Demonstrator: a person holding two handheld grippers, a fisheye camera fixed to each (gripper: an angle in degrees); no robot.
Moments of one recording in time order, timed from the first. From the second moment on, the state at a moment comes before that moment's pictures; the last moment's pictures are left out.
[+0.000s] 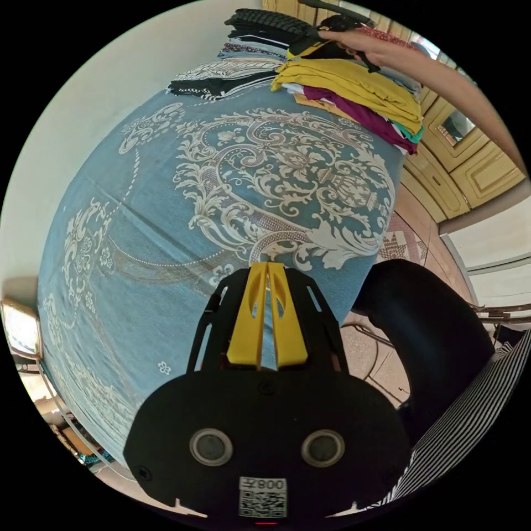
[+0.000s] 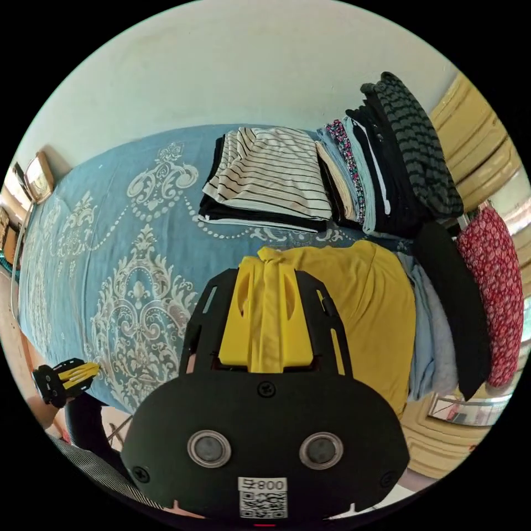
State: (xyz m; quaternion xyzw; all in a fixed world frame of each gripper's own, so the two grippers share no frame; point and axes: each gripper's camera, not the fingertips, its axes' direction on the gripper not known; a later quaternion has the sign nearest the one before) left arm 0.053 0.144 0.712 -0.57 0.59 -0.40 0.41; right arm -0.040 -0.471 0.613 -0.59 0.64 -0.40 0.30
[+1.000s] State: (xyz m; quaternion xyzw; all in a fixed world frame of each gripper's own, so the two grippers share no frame) left arm -0.052 0.196 0.385 -0.43 0.49 -0.64 0.40; right arm -0.639 -0.547 0.782 -0.55 0.39 -0.41 0.61
